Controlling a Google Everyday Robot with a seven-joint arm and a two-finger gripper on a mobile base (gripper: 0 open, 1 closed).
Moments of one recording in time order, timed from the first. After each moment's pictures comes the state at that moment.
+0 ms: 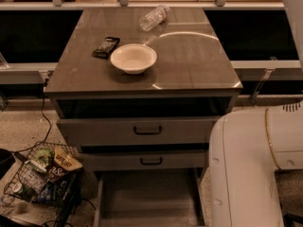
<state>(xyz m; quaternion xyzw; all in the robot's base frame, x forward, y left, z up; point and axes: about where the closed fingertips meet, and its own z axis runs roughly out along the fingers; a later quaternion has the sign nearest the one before) 0.694 -0.202 1.065 -0.26 0.90 -0.13 0.33</state>
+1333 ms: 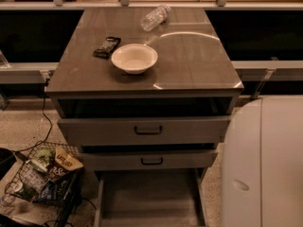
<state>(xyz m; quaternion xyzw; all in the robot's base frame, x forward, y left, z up) 0.610 -0.241 1.138 -0.27 0.91 -0.04 0.32</state>
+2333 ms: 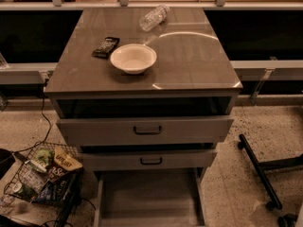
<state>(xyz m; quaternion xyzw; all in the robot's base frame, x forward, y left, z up) 0.526 -0.355 1.118 -0.03 0.93 0.16 0.33</state>
